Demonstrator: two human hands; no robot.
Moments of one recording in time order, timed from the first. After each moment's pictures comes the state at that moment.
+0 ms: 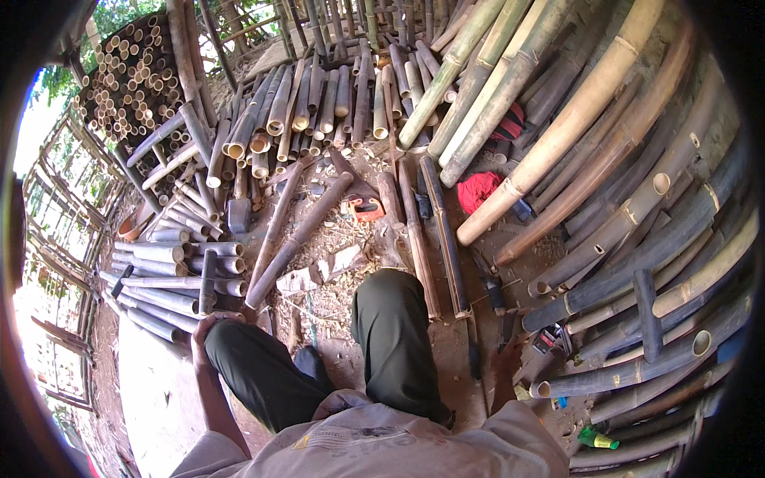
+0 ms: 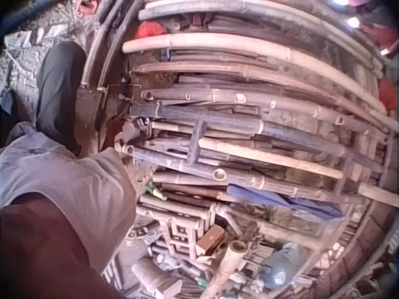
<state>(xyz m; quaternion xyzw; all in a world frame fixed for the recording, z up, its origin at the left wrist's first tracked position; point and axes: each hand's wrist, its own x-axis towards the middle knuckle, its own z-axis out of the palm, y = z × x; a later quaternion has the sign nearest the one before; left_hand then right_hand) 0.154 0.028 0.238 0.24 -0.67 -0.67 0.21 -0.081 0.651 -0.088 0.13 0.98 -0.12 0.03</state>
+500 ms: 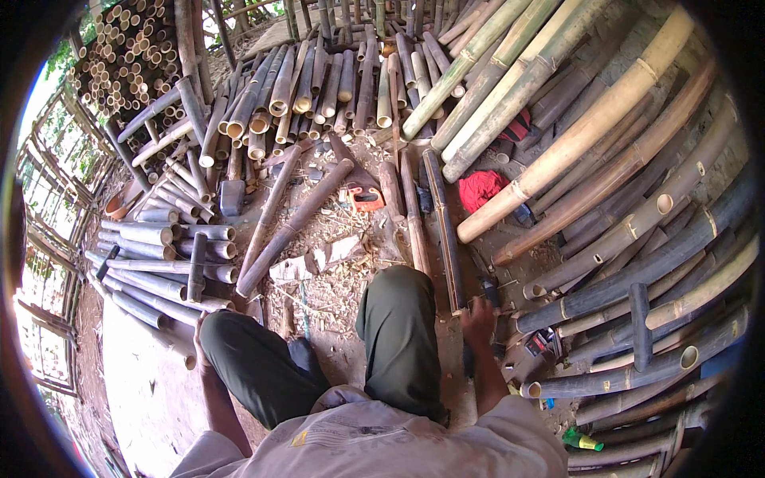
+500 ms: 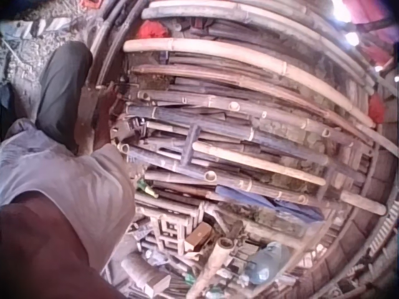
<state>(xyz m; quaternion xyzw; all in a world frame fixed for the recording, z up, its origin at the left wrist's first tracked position) 0.201 -0.019 0.132 0.28 -0.44 -0.81 0.27 -0.151 0.533 -0.033 -0.12 0.97 -0.21 -0.07</state>
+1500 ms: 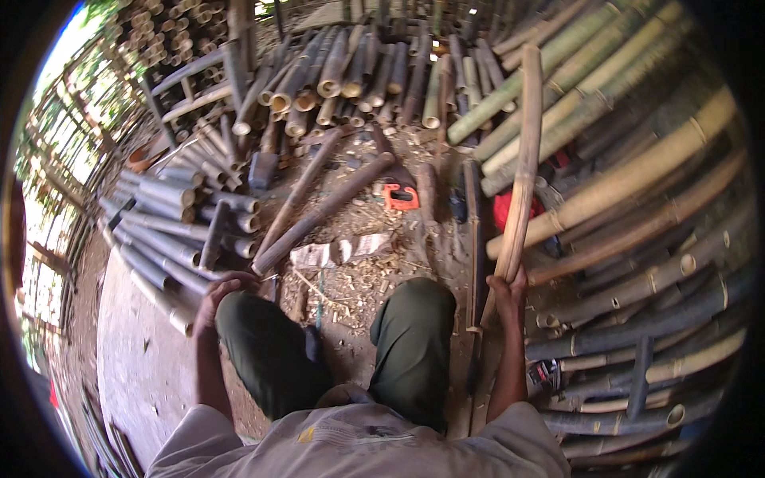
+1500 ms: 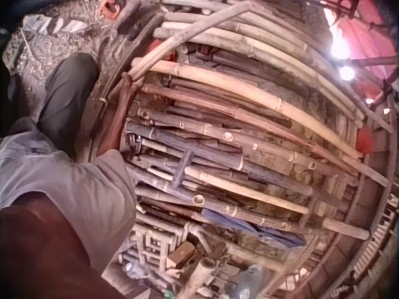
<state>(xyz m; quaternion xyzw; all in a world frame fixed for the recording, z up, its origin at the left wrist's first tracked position) 0.137 -0.007 0.220 0.28 -0.64 -0.71 0.12 -0.235 0.467 0.137 -0.11 0.77 -0.62 0.06</state>
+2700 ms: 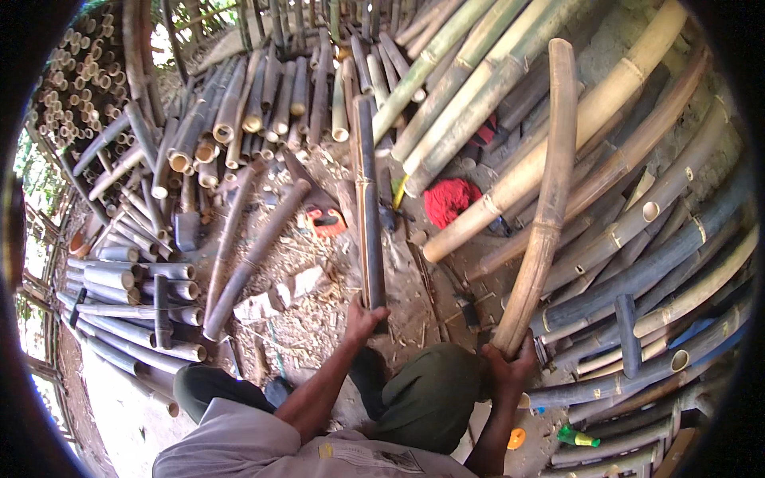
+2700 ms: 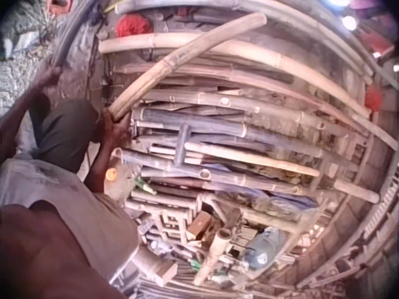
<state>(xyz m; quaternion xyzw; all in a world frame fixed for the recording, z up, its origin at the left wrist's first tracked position) -0.156 0.249 0.019 0.22 -0.65 -0.72 0.06 -0.102 0.542 0.203 0.09 0.82 -0.56 -0.13</state>
